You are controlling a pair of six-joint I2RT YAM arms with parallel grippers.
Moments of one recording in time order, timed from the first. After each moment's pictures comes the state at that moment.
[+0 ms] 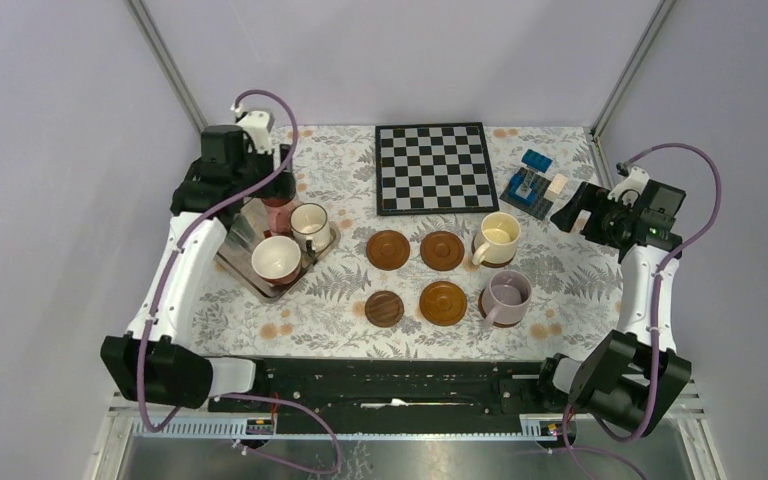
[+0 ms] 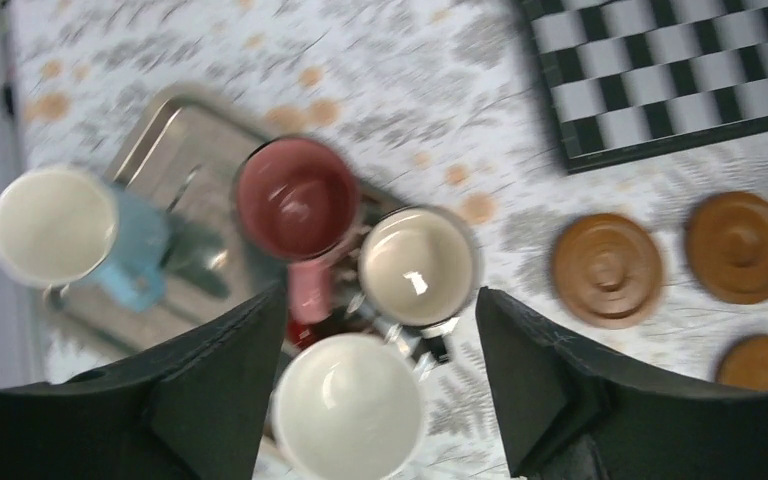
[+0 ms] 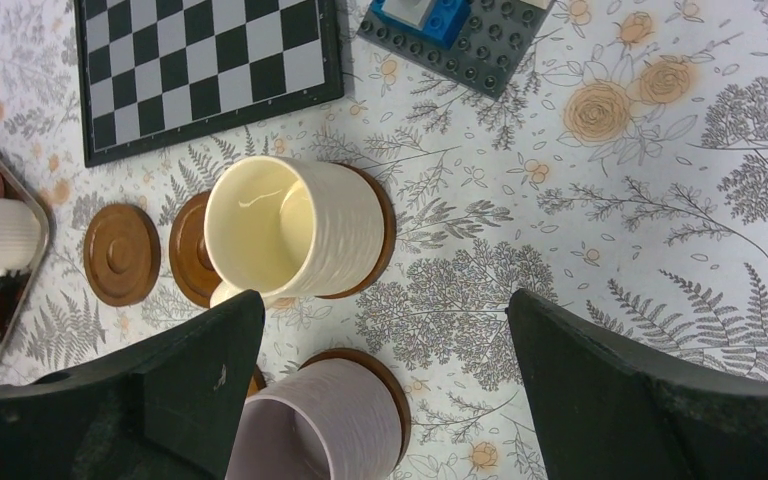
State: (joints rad) left arm -0.16 1.29 1.38 -0.64 0.09 -0.02; right arm -0.46 1.20 0.98 -0.55 -0.56 0.04
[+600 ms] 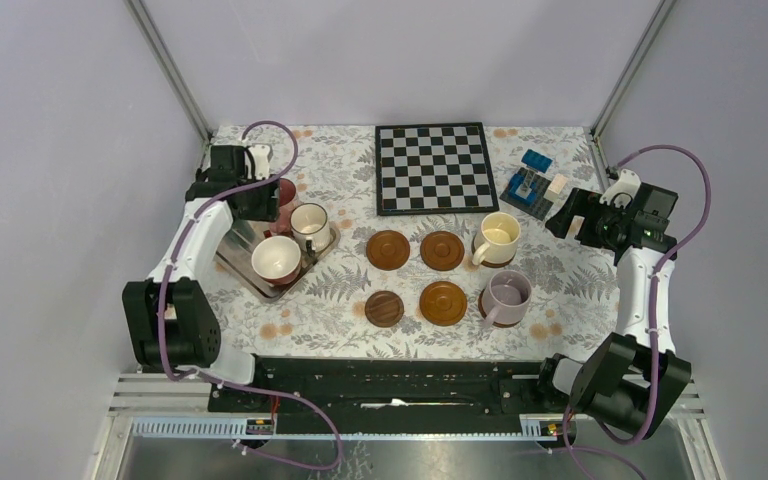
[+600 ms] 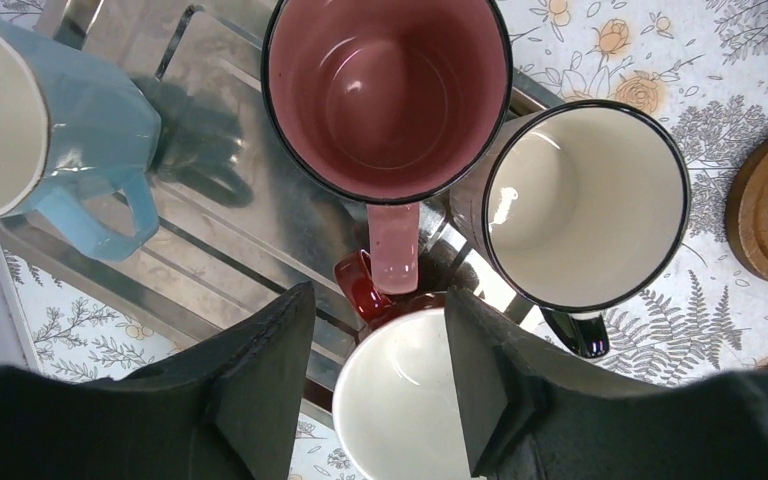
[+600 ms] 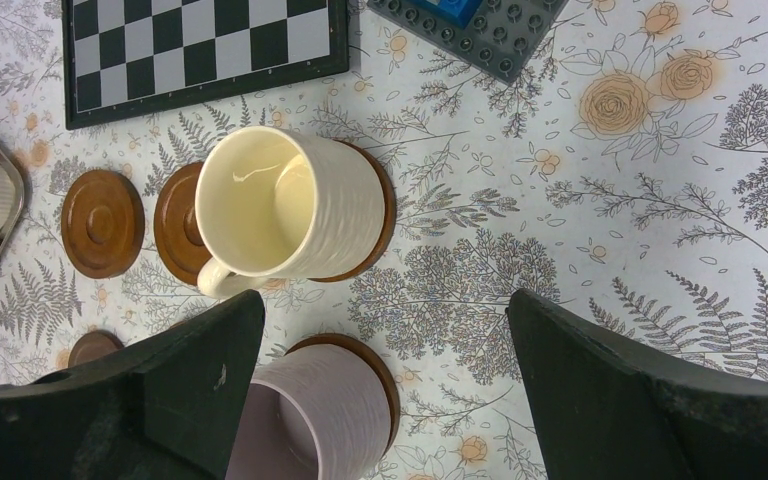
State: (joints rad) left arm 0.03 1.47 1.21 -0.63 0.11 0.12; right arm -0.43 1.18 0.95 -0.56 -0.57 -0.03
